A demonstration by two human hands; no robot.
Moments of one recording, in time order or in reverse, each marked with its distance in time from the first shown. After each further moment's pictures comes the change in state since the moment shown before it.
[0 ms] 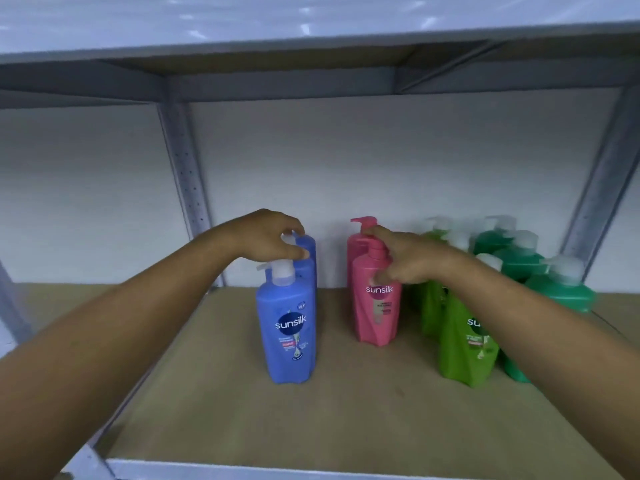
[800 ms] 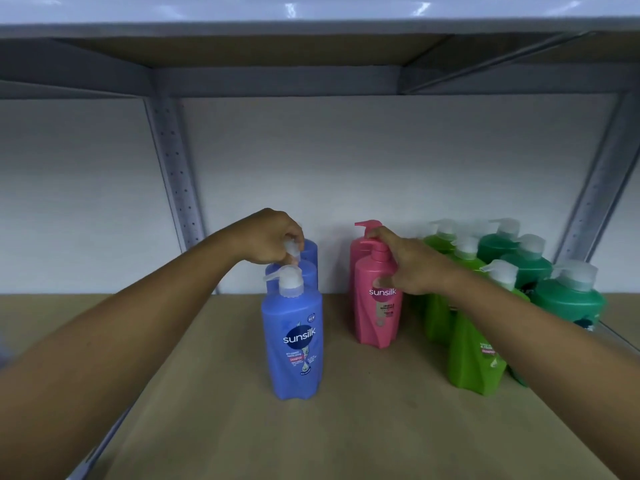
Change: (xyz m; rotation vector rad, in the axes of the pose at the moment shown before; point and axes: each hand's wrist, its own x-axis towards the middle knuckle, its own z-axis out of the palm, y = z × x) left_hand 0.029 -0.032 0.009 -0.066 0.055 0.134; right_hand 0.021 0.006 0.020 0.063 0.137 -0.018
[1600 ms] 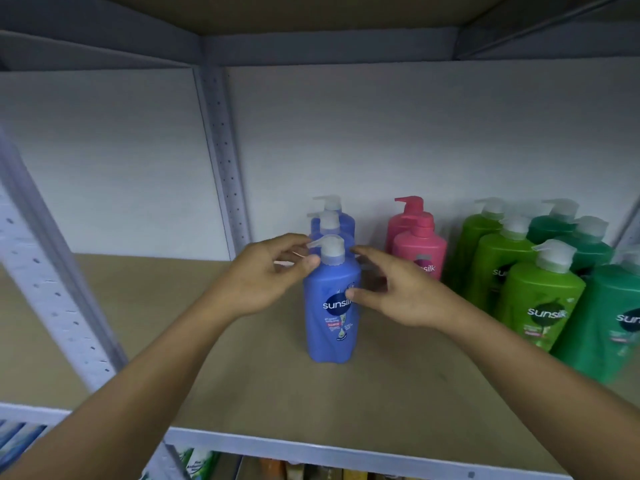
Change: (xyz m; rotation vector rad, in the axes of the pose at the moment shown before) left_hand -0.128 0.003 0.060 -0.692 0.346 -0.109; right_hand -0.043 -0.066 0.077 0.259 0.013 -0.254
